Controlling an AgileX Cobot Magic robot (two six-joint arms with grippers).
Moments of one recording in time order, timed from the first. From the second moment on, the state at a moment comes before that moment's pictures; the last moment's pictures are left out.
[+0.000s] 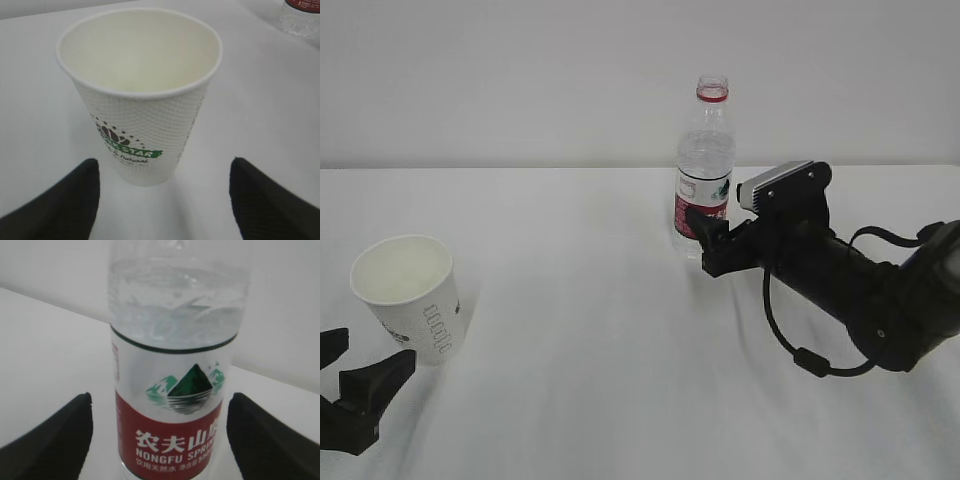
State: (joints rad) left arm -0.31 1.65 -0.01 0.00 -1.15 -0.03; right arm 0.29 2.16 -0.82 -0.21 -1.10 -0.02
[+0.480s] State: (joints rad) left arm -0.31 1.65 -0.01 0.00 -1.15 -0.03; right arm 0.29 2.20 -0.89 -0.21 -1.08 -0.01
